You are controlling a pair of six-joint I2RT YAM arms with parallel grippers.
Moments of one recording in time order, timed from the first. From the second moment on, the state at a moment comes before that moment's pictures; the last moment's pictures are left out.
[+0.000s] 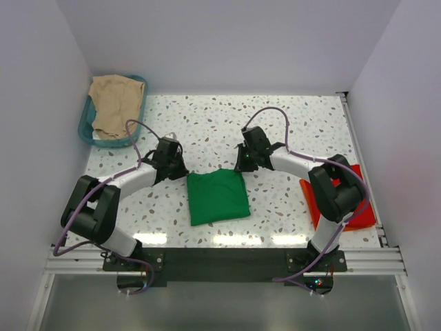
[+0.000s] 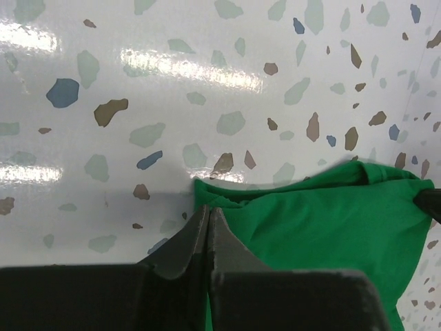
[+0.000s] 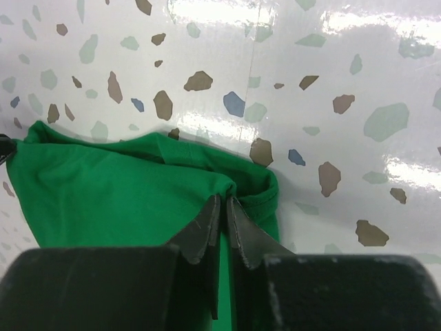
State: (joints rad) left arm -0.38 1.53 0.78 -0.15 -0.01 -0.68; right arm 0.56 1.80 1.12 -0.26 -0.10 0.56
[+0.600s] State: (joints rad) left arm -0.35 1.58 0.81 -0.08 0.04 -0.68; right arm 0.43 1.76 1.10 -0.27 -0.16 0.58
